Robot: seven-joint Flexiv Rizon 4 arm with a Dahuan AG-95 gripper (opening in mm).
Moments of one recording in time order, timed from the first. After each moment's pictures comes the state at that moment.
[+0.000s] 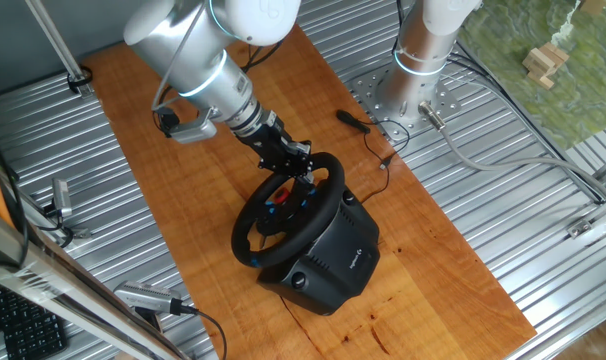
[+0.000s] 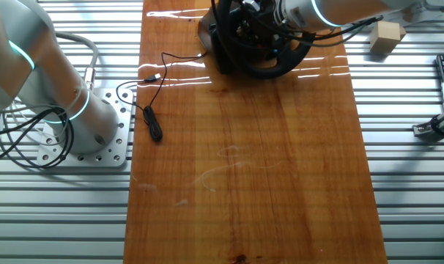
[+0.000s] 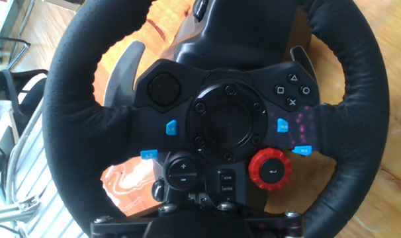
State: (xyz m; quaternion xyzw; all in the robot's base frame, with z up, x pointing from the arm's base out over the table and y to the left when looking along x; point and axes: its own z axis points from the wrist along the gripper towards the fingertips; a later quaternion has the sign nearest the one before) arm 0.410 0.174 0.165 0.40 -0.86 -0.29 0.10
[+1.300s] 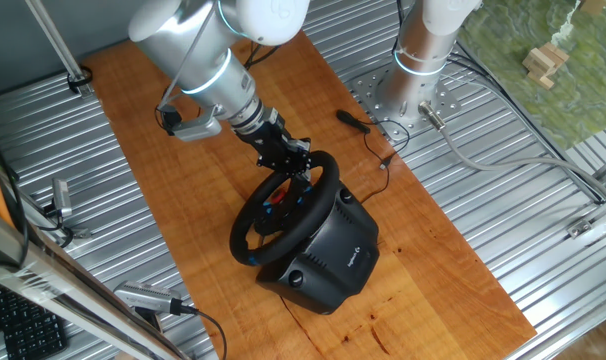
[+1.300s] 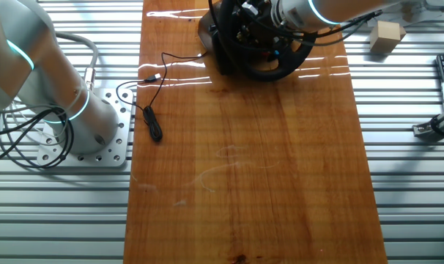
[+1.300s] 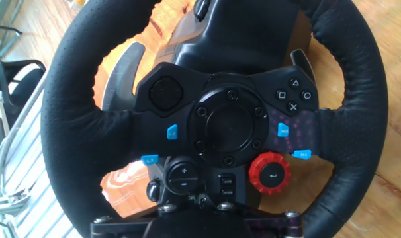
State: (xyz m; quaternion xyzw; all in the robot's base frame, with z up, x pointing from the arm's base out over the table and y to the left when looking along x) arm 0.408 0.163 0.160 0.42 -0.86 -0.27 0.09
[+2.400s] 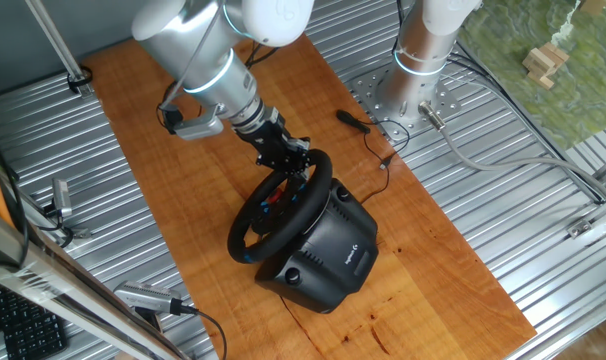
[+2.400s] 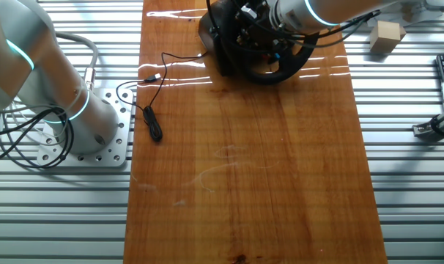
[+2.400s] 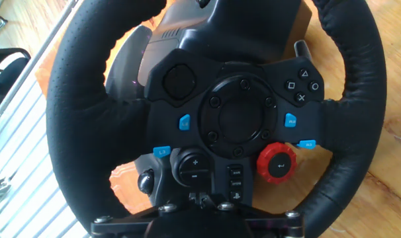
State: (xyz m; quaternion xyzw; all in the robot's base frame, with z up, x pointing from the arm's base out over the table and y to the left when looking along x) arm 0.408 0.157 0.157 0.42 -0.86 -0.26 0.09
